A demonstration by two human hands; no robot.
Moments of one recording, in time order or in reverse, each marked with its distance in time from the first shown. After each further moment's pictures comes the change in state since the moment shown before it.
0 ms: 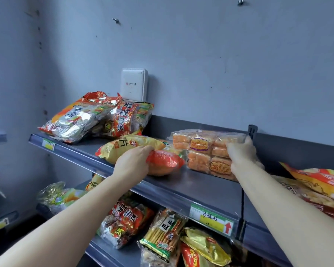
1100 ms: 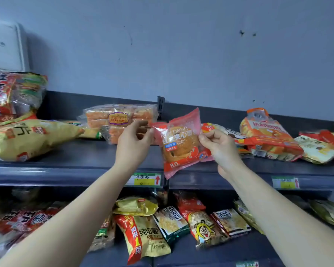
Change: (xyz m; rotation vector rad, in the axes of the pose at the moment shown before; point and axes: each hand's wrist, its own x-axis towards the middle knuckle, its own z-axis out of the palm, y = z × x) left_hand -0.030 0.135 0.030 -1.148 -0.085 0.149; right_hand -0.110 0.025 -0.171 -0.007 0.009 -0.223
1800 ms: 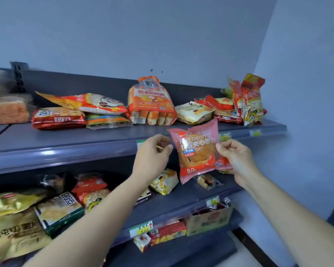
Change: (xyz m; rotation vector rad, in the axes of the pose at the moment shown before) left_hand -0.176 0.131 0.329 -0.129 -0.484 0.017; right_hand -0.085 0.061 -0.402 -0.131 0.410 0.249
